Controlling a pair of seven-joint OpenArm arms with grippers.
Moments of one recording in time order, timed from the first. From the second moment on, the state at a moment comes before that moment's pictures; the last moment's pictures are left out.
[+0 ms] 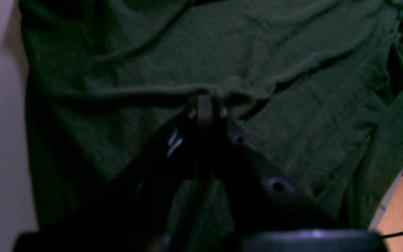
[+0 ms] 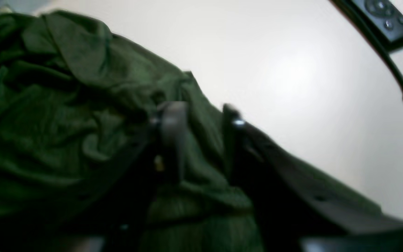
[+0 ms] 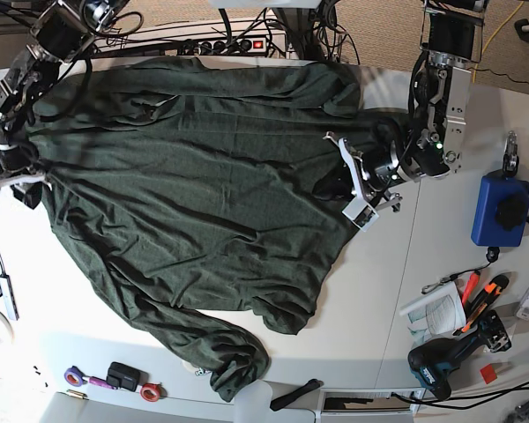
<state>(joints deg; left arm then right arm) -0.1 -12.9 7.5 91.9 -31.2 -37.5 43.2 2.6 19.0 46.5 78.4 22.6 26.9 -35.0</state>
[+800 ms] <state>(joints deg) -0.1 -12.9 7.5 91.9 -31.4 -37.7 41.9 27.0 18.3 14.8 52.4 -0.3 13.0 -26.1</state>
